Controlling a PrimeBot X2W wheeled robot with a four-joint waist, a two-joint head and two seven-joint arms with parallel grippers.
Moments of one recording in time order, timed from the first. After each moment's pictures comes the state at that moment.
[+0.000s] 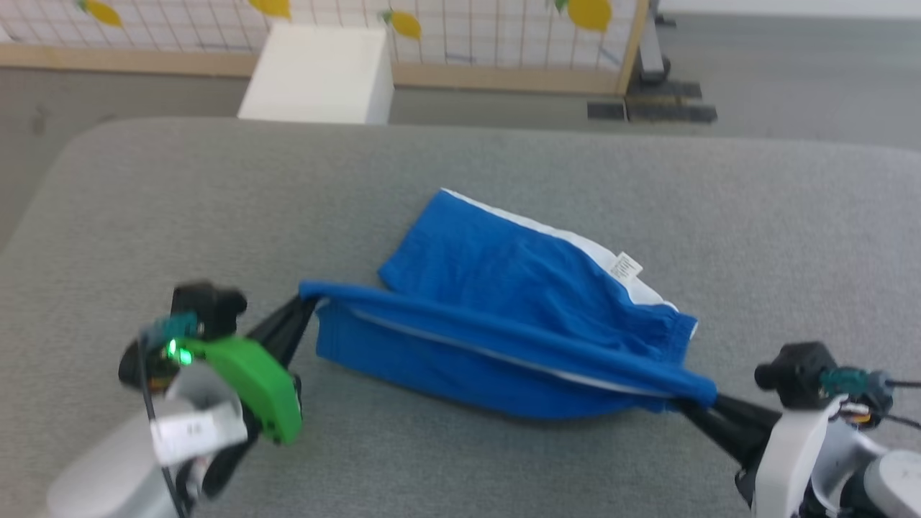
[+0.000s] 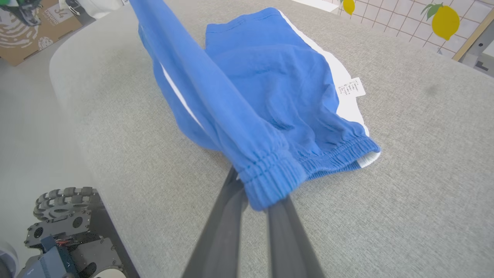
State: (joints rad) left arm -0.45 0.68 -0.85 0.15 -0.95 0.09 -0.11; right arm -0.24 -0.78 0.72 -0.04 0.79 0.13 0.12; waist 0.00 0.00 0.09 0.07
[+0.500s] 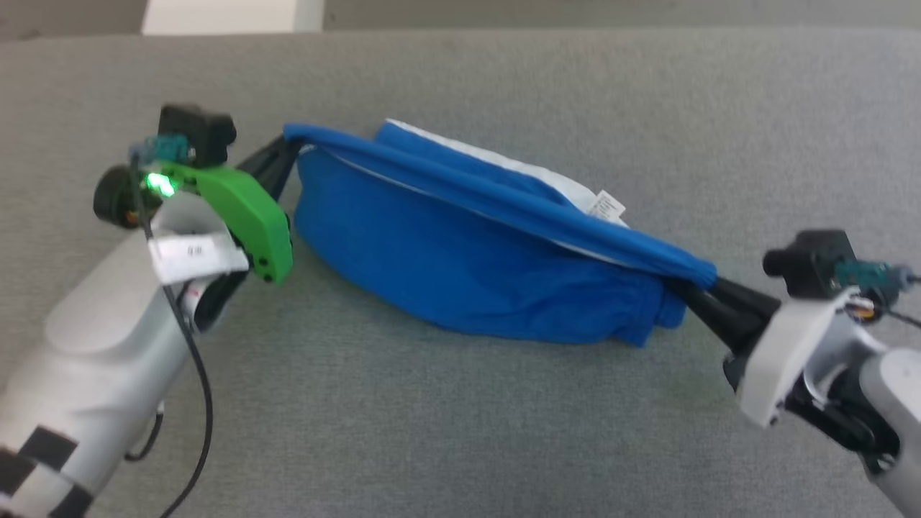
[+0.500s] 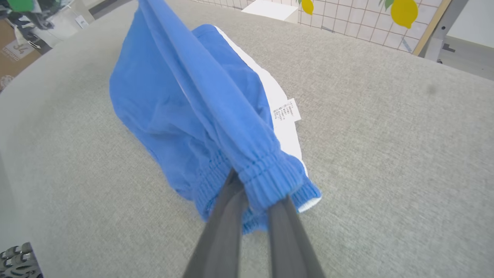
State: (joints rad) left arm -0.87 0.54 -0.85 0.51 -0.88 -0.05 -0.04; right arm -0.42 -0.67 0.61 0.02 0.76 0.13 0.16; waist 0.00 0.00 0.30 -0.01
